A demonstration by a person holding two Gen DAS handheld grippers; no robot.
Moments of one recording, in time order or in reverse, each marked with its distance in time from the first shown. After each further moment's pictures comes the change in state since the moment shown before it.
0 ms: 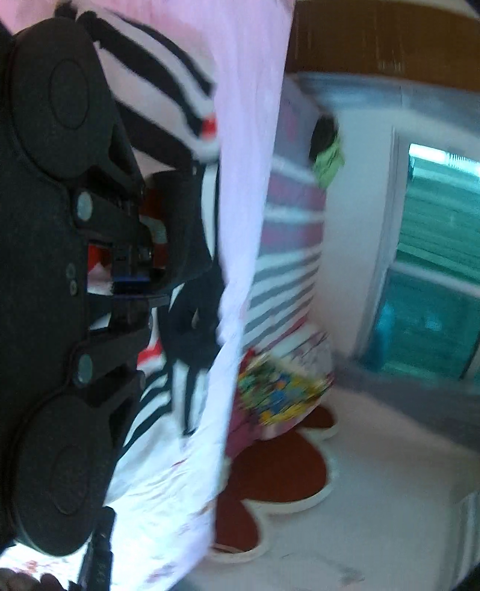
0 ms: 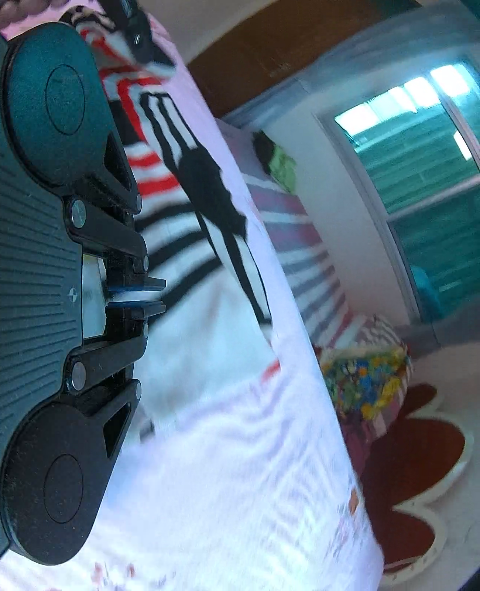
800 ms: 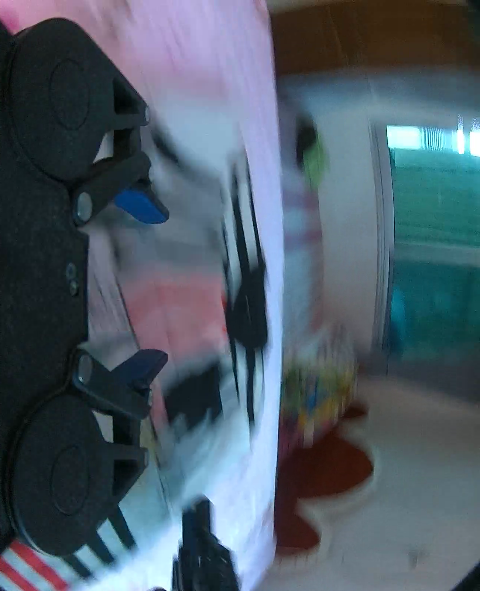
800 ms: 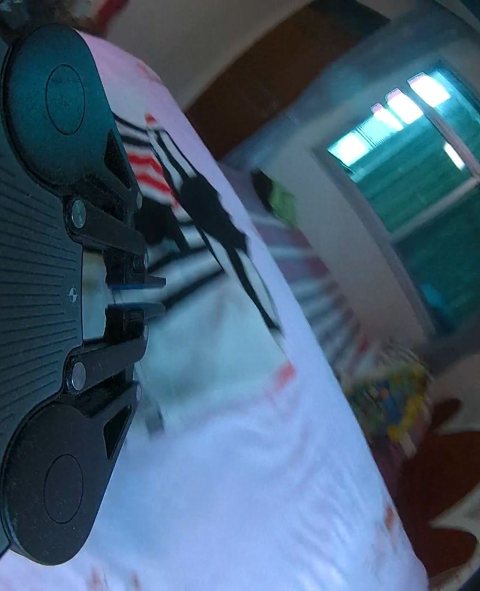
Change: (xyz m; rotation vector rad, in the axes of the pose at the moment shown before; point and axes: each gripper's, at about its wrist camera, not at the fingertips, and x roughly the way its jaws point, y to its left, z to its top) left arm -0.066 0.016 -0.090 0.125 -0.004 0.176; right arm 0.011 -0.014 0.001 0.057 0.087 0.208
